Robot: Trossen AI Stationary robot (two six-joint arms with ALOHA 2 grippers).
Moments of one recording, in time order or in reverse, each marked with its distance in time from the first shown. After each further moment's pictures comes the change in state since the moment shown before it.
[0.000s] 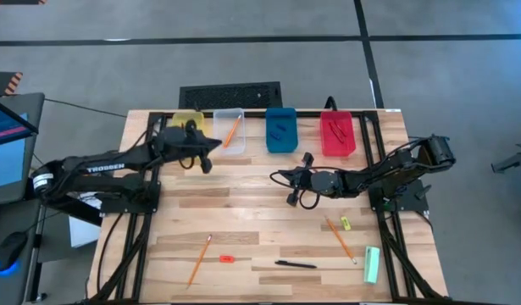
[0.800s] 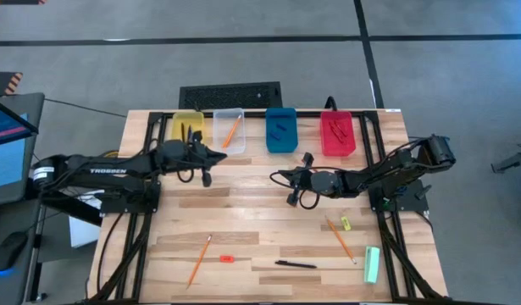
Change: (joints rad) left arm -0.158 0.016 -0.109 0.210 -0.001 0.003; right arm 0.000 0.000 0.000 -0.008 0.000 -0.002
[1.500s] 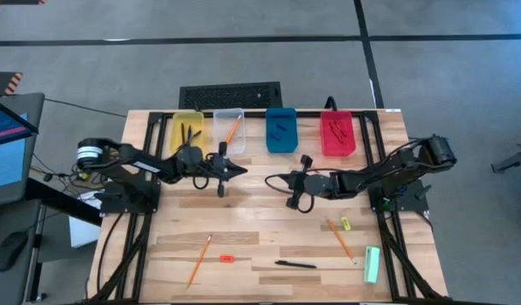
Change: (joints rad) left arm -0.044 0.550 0.000 0.701 0.246 0.041; right arm 0.027 -0.009 0.092 -0.263 0.004 0.000
